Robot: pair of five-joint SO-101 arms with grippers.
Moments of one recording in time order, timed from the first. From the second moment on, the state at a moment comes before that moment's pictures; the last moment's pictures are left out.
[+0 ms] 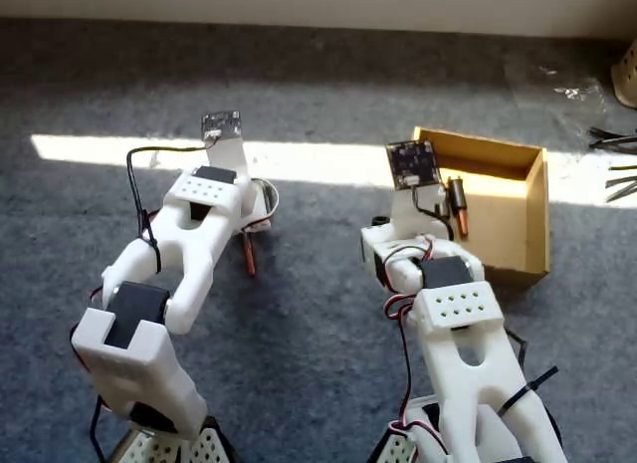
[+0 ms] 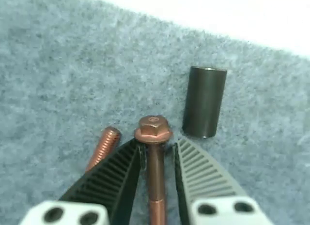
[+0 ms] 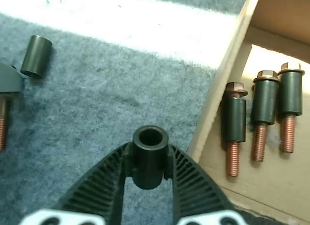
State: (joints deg) left arm 5.3 13.0 21.2 48.7 27.0; right arm -15.1 -37.4 55.4 39.4 2.6
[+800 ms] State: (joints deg) left arm 5.0 13.0 21.2 48.7 27.1; right arm -15.1 -37.4 55.4 39.4 2.6
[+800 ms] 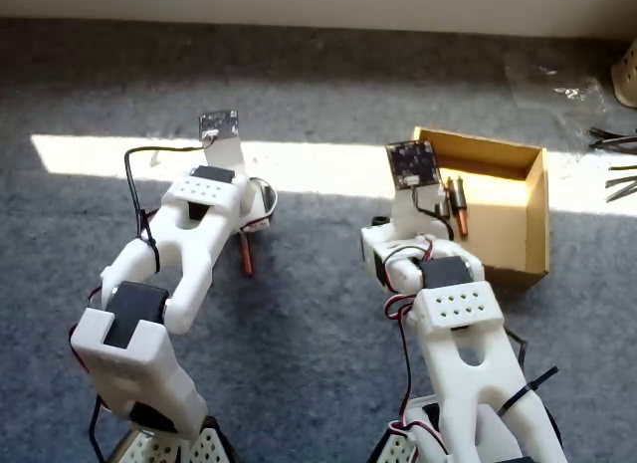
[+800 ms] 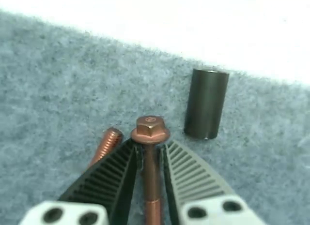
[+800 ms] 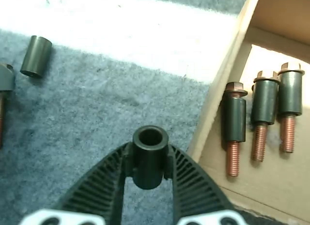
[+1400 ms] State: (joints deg) left arm 7.4 10.3 21.3 48.7 6.4; right arm -15.1 -37.4 55.4 38.5 2.6
